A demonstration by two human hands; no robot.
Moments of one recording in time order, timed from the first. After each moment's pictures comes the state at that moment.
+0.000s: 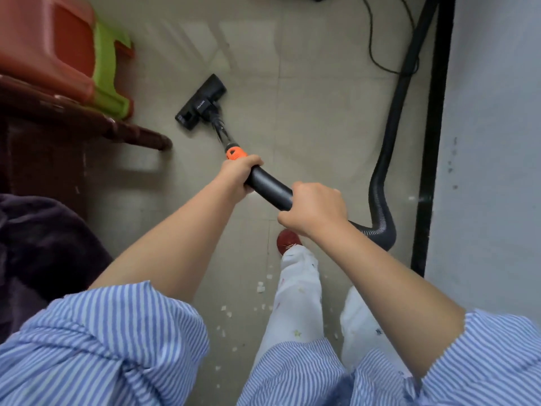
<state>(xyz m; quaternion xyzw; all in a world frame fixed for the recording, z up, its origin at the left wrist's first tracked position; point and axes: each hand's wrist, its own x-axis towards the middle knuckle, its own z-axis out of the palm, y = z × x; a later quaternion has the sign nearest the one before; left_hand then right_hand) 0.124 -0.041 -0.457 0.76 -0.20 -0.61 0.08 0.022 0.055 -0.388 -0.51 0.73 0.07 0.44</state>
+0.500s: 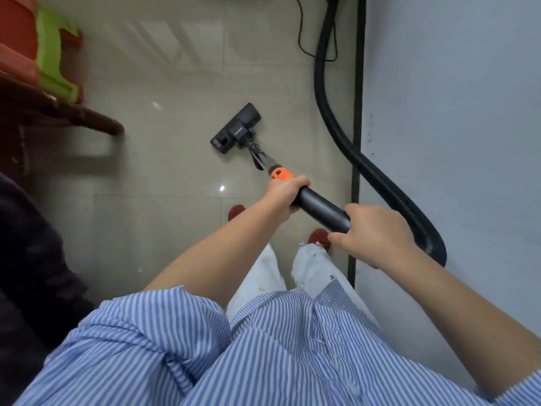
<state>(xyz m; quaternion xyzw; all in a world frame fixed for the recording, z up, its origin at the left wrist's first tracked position) -0.028 0.198 -0.407 0.68 -0.18 -0.71 0.02 -0.121 0.295 -0.304 -0.51 0.77 0.13 0.37</state>
